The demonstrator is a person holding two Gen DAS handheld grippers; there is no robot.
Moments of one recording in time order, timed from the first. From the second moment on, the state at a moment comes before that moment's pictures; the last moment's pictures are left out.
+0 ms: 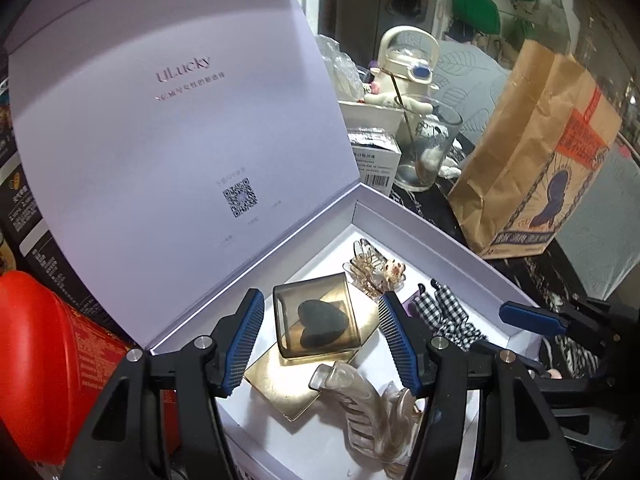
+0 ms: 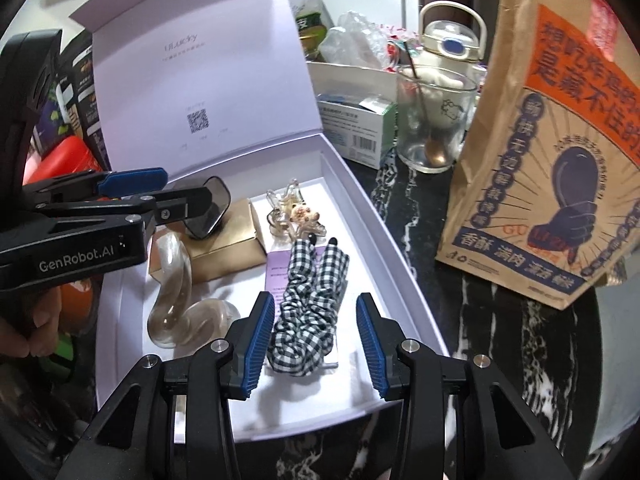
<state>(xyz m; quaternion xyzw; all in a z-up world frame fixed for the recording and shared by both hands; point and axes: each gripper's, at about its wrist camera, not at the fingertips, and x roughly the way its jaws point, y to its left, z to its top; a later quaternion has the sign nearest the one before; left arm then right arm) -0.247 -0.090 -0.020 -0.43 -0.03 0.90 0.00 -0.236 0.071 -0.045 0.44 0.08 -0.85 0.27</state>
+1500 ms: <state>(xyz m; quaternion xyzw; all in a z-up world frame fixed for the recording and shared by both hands) -0.120 -0.048 0.073 -0.36 -0.02 0.93 -0.01 -0.118 0.145 0.061 0.34 0.07 -0.90 0.25</state>
